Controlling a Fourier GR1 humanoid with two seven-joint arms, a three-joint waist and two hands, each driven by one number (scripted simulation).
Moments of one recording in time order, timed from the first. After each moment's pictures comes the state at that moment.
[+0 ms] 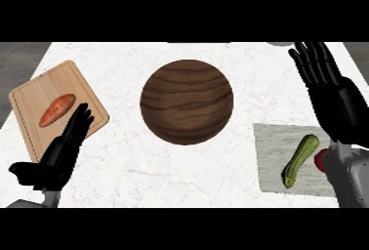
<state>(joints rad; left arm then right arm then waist) -0.03 0.48 -0.30 -1.51 0.39 0.23 -0.18 -0.35 -0.30 0.02 -1.67 -0.19 0.08 -0.08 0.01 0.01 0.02</state>
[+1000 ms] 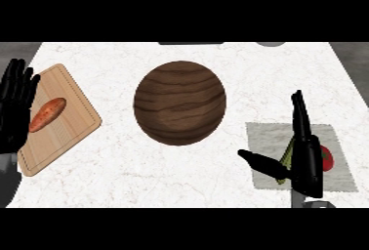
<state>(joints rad) -0.20 0.57 -0.05 -1.49 0.43 0.28 -0.11 -0.01 -0.16 0.24 -1.72 0.60 -0.52 0.05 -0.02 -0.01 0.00</state>
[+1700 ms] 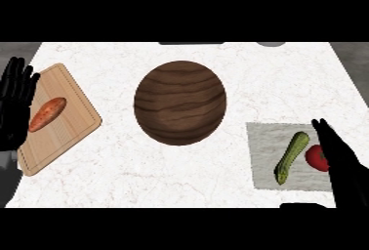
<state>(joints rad) -0.21 0.56 -0.04 -1.46 0.42 0.26 -0.12 0.13 -0.37 0.27 -2.19 0.78 0.12 0.78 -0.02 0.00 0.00</state>
